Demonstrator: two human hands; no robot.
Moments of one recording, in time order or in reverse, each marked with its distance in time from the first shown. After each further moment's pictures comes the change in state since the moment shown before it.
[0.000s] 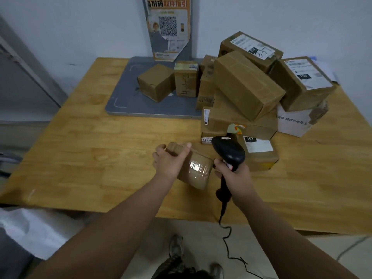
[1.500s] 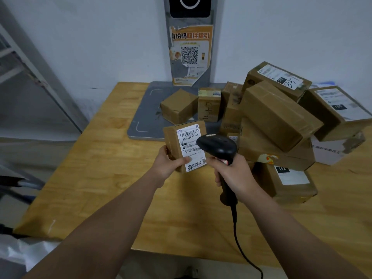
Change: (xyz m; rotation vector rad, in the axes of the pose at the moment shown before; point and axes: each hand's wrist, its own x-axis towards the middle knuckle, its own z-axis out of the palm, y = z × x) left_hand 0.110 0.015 -0.087 -0.171 -0.268 0.115; right_hand 0.027 -0.087 0.106 -0.265 -0.172 -0.077
